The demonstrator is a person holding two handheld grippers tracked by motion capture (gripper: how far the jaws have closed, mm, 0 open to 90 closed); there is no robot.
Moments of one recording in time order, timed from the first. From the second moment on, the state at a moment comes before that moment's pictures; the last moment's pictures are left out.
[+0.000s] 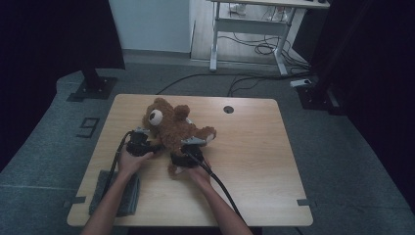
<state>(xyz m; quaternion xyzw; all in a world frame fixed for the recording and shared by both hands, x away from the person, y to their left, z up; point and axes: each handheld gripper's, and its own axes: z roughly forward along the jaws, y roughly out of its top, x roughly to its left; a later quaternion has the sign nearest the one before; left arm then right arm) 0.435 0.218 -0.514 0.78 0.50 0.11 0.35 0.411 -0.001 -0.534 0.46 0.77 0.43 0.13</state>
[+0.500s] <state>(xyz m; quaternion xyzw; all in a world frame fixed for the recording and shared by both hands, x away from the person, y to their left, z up) 0.436 0.219 -0.510 0.78 0.50 0.09 0.38 0.422 0.011 -0.541 0.47 0.78 0.38 0.15</state>
